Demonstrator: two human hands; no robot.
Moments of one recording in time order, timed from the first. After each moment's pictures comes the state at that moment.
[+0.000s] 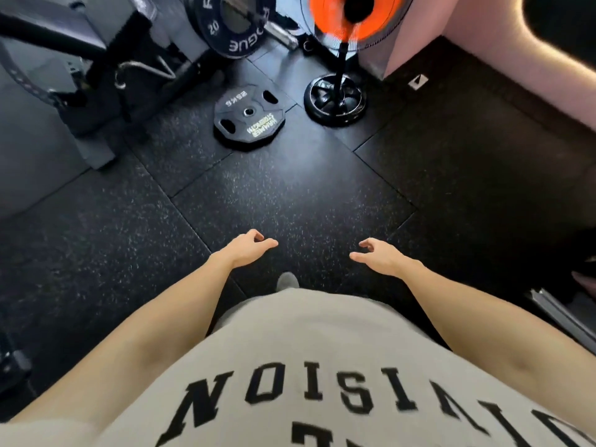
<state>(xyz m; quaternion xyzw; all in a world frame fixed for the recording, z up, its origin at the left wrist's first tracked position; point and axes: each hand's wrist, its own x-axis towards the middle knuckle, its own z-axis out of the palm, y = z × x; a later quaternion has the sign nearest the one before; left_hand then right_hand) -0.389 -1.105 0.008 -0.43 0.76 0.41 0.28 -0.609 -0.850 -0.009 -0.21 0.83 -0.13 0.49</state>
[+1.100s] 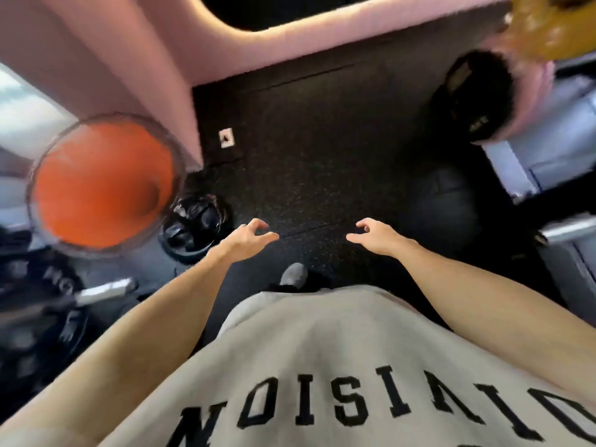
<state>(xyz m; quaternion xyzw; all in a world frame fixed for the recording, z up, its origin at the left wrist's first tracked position) -1.068 -1.273 0.019 0.04 0.89 0.20 0.41 -0.971 -0.958 0.002 0.27 0.81 -0.38 0.35</state>
